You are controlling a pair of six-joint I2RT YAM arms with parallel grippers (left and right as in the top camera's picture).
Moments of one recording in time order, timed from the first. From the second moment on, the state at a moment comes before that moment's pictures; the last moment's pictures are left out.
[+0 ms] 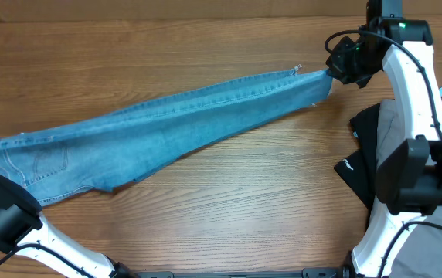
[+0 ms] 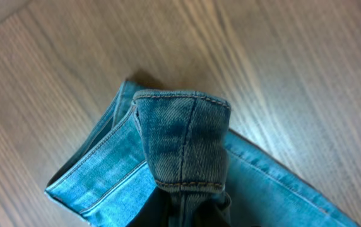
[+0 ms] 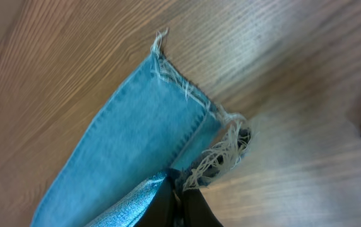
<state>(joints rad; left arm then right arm) 0.78 2.14 2.01 -1.17 -0.17 -0.28 -0.06 2.09 1.98 -1.13 -0.27 0.59</state>
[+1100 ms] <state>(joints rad) 0.71 2.15 2.01 -1.13 -0.29 -0.18 -0.06 2.15 1.93 -1.01 -0.27 0.61</state>
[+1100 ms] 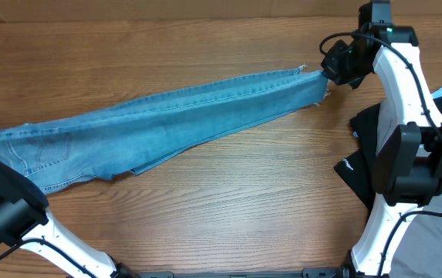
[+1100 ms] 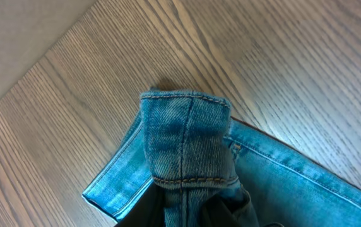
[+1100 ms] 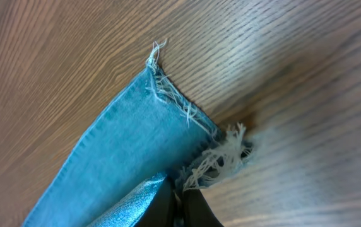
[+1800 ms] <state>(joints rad) 0.69 2.24 2.01 -1.08 -0.33 -0.16 -0.05 2.15 1.85 -0.75 -0.24 0.63</state>
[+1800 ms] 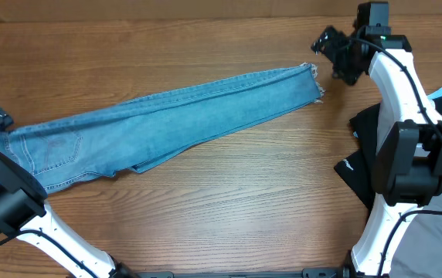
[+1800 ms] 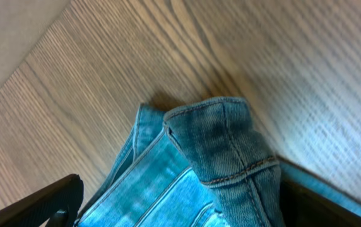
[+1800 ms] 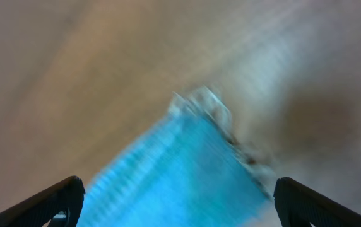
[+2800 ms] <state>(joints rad) 0.69 1.98 2.07 -1.26 0.12 -0.15 -0.10 2.15 1.51 -0.54 -0.46 0.41</state>
